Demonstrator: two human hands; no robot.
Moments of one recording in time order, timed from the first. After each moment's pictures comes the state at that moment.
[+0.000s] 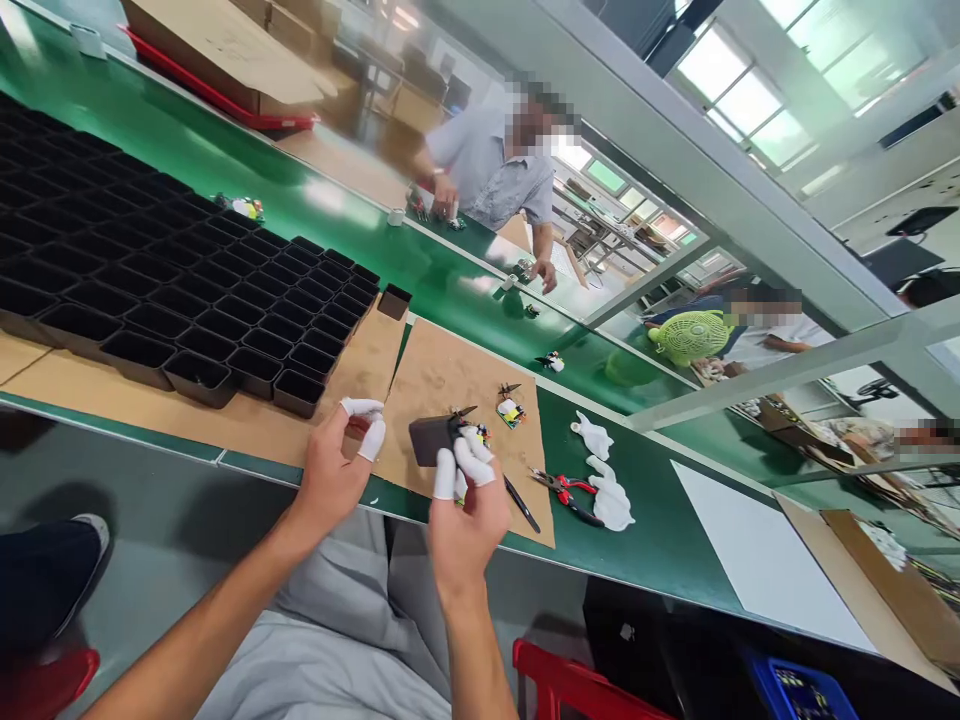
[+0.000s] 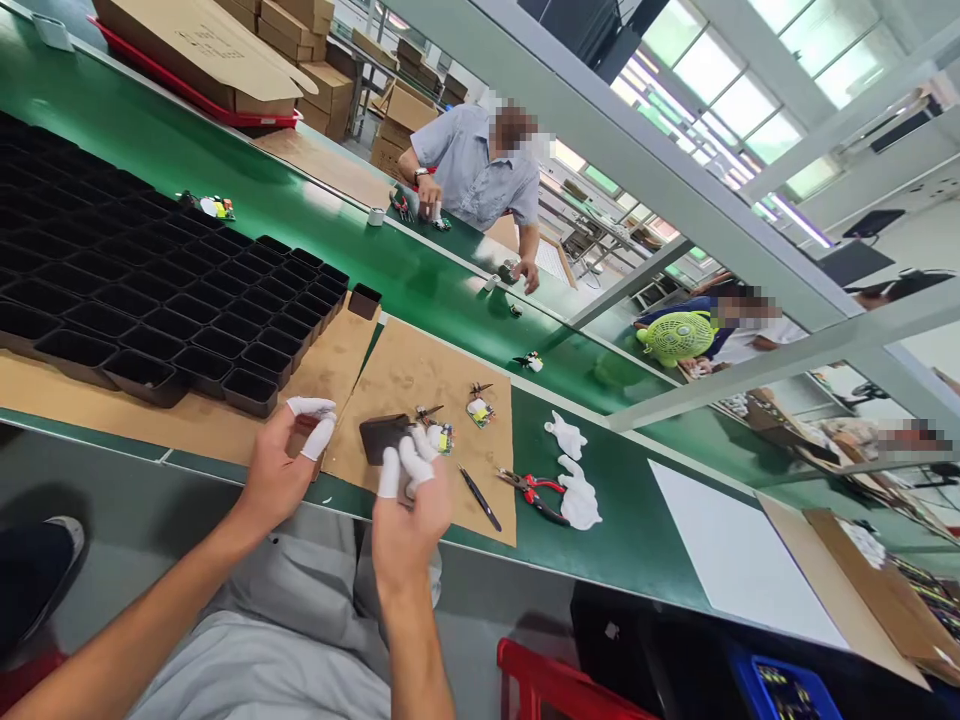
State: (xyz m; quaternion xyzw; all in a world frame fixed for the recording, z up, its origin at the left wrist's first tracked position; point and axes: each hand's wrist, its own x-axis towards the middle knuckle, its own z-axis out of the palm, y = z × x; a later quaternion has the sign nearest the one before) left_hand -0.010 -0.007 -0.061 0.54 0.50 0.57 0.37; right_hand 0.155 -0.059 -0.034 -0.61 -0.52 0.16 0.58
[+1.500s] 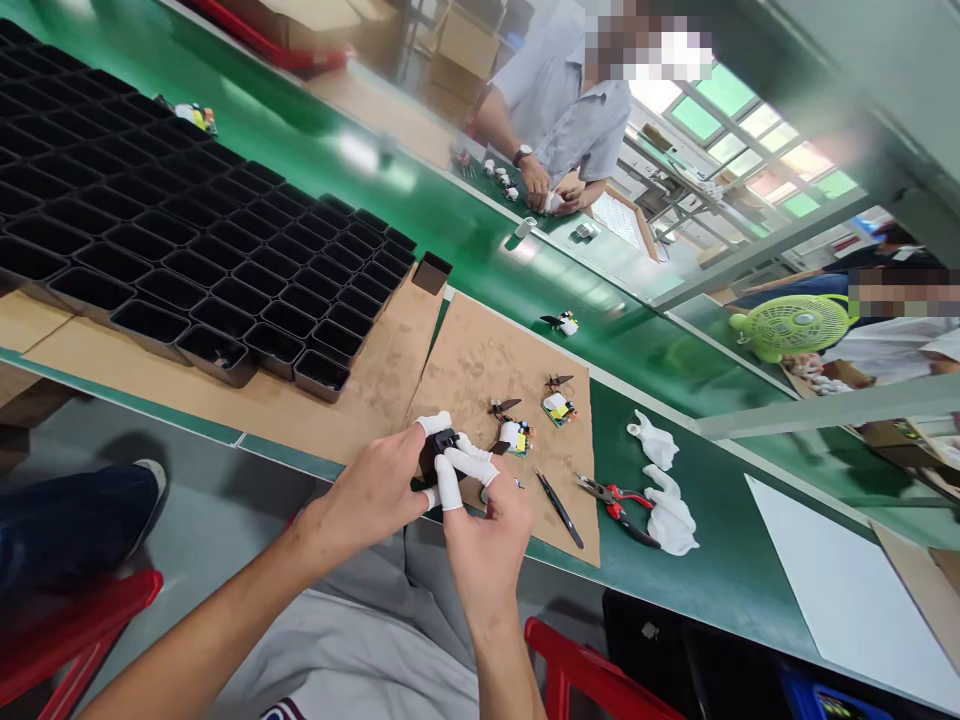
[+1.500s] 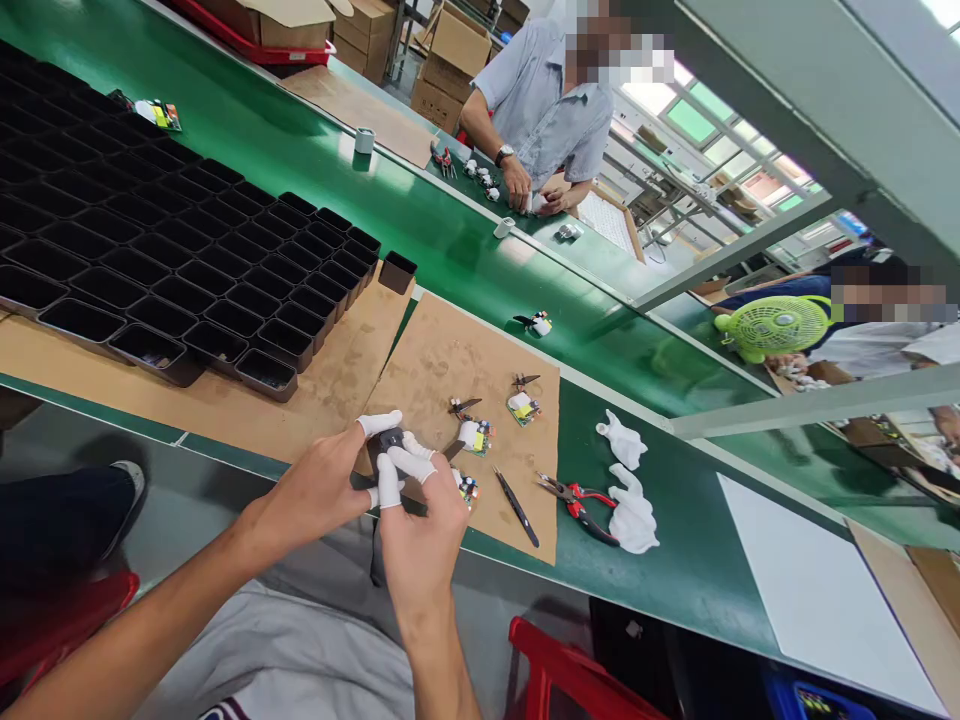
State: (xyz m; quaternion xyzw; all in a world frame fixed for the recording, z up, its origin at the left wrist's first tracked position) left_hand -0.005 -0.014 -0.057 0.71 0.45 0.35 0.41; right_hand 0.147 -0.055 -0.012 -0.59 -0.65 0.15 0.46
